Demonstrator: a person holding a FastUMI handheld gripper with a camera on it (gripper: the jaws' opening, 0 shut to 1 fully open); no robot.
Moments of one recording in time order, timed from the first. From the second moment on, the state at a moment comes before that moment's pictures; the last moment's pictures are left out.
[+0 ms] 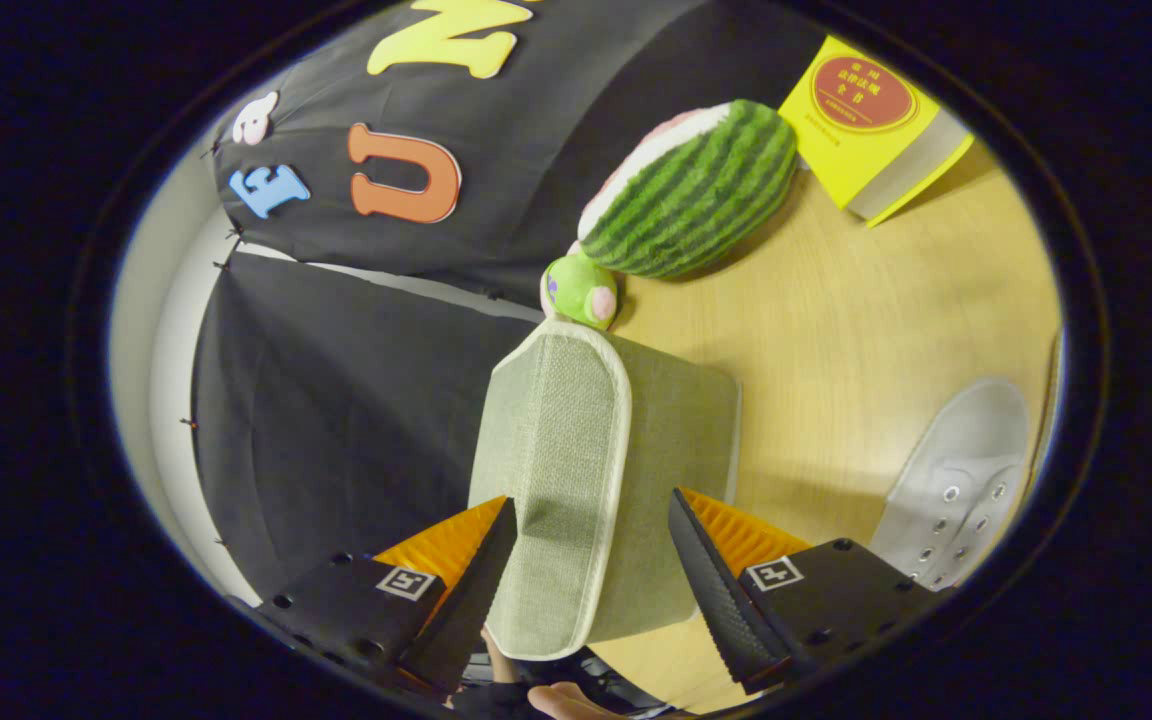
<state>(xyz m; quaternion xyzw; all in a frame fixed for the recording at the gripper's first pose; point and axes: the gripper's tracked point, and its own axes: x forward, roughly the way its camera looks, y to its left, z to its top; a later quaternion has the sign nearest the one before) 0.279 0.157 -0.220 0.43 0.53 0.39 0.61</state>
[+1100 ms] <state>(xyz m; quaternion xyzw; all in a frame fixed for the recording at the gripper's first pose) 0.271 0.157 -0.168 0.43 0.50 0.43 0.61</state>
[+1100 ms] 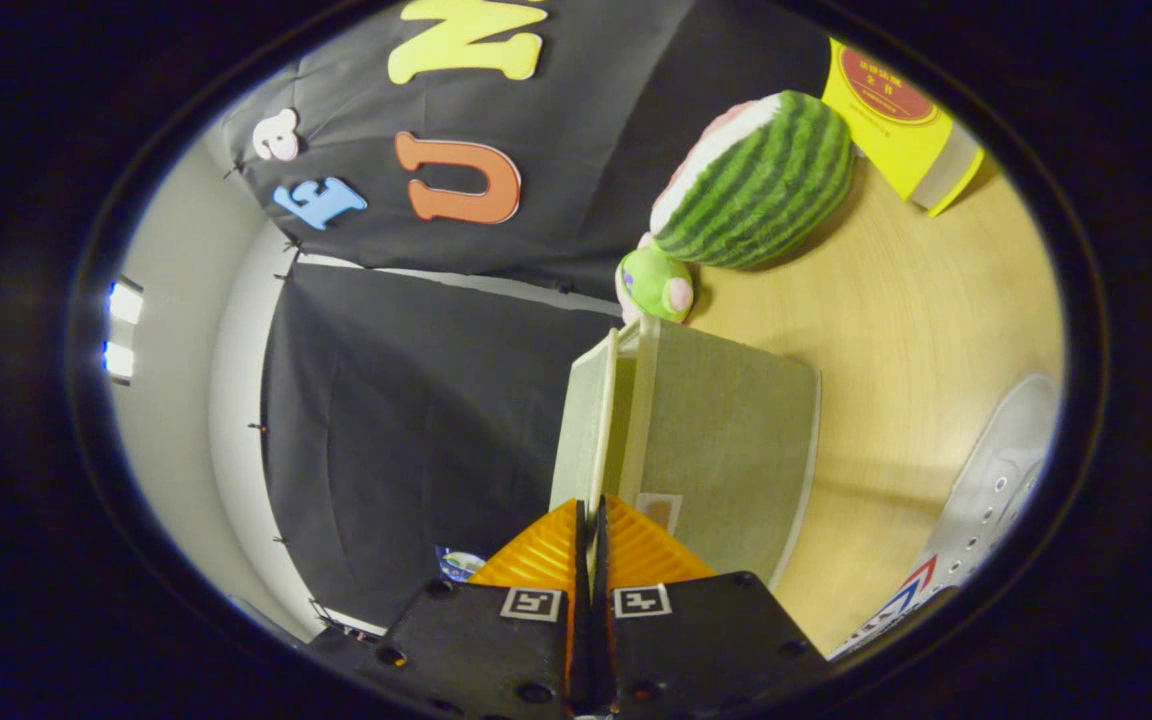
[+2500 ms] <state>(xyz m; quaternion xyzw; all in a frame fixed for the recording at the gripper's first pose) 0.230 0.410 0.002 0.34 0.38 0.44 0.74</state>
